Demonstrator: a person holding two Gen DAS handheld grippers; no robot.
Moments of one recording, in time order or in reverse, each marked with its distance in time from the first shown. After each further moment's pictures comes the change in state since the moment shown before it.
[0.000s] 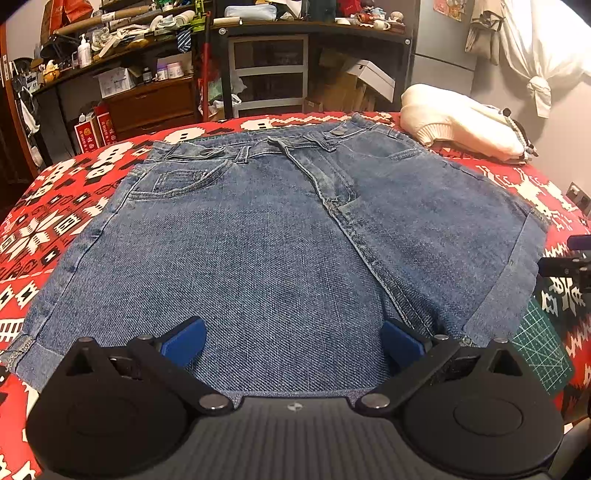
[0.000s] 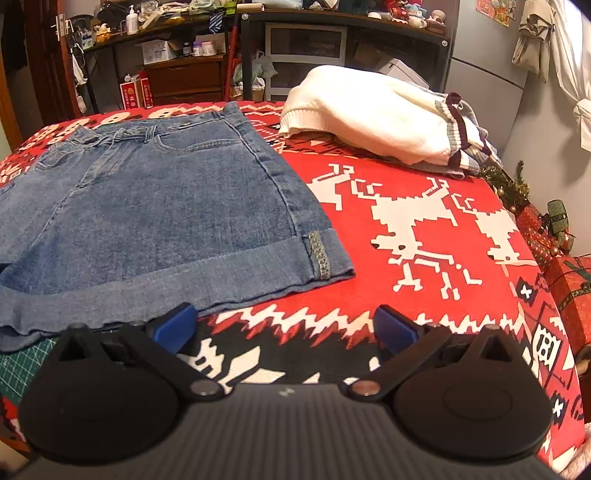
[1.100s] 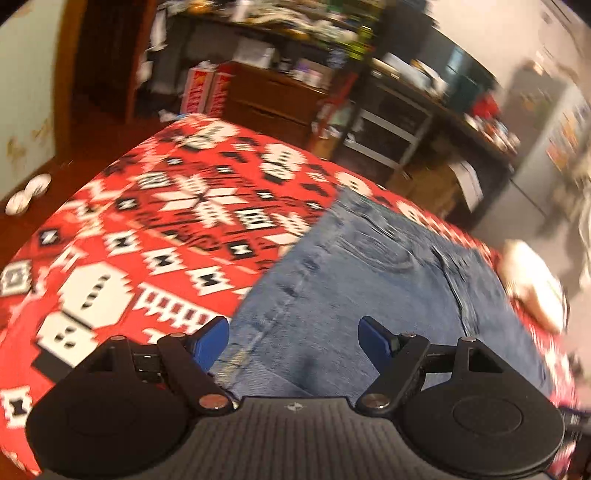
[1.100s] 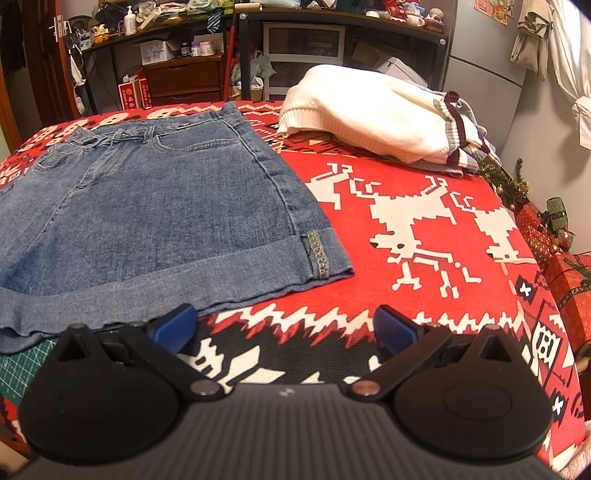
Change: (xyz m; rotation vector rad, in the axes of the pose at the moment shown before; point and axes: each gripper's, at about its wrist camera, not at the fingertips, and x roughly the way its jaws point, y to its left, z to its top) left arm -0.063 0.193 -0.007 -0.533 -0.089 0.023; right arm 0.001 0.000 0.001 0.011 0.004 -0.004
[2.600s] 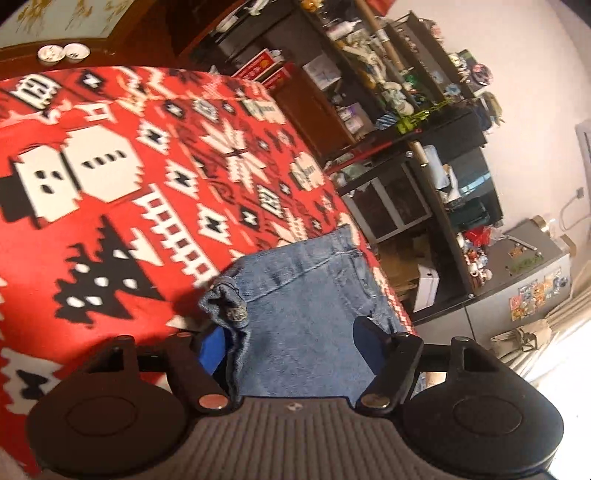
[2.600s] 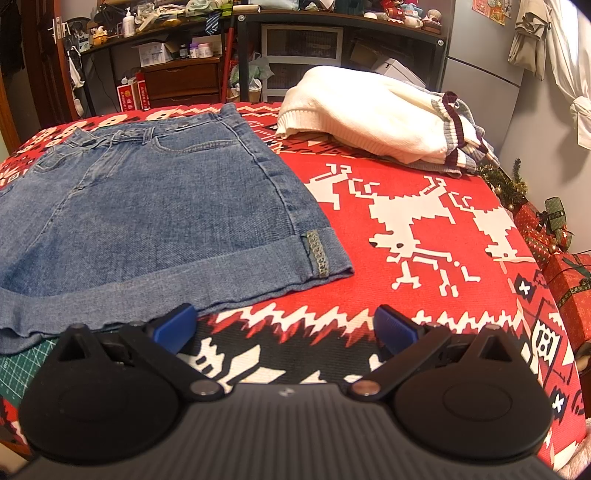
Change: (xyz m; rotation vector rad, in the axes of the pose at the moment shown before) left arm 0.010 0.038 -0.039 -0.515 -0.090 -0.233; right arm 0.000 0.000 -0.002 0.006 -0.007 -0.006
